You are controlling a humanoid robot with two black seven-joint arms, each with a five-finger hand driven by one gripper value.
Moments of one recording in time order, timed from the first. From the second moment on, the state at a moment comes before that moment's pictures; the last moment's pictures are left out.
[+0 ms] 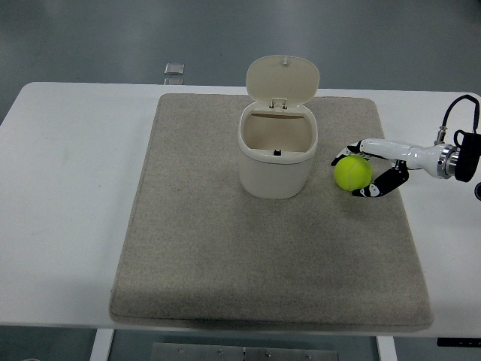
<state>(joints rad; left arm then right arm) 0.05 0.00 -0.04 -0.12 0.00 -0.12 -0.03 1.02 -0.62 0.15 1.02 -1.31 0.18 0.37</state>
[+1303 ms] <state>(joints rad) 0.05 0.00 -0.04 -0.12 0.00 -0.12 -0.03 1.25 -0.78 0.16 1.21 -1.24 0.34 0.60</state>
